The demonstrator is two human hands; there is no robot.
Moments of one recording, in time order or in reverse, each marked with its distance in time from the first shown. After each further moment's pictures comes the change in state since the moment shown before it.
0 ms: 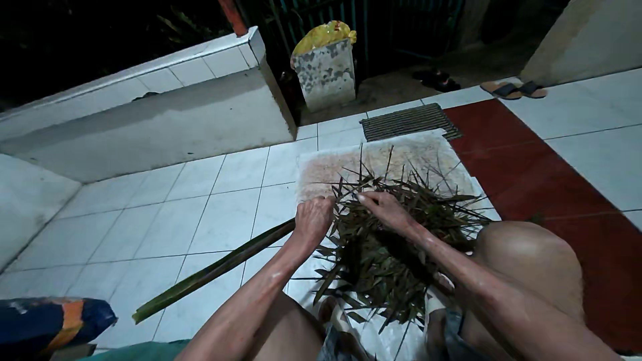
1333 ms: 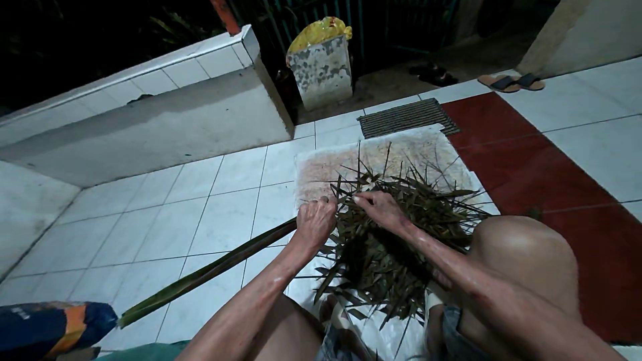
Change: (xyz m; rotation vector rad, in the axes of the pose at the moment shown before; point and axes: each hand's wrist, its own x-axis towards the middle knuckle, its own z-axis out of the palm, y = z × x) left_hand -0.005 0.014 0.004 0.137 0.048 0.083; right_hand -0.001 -0.005 0.007 -0.171 0.055 0.093
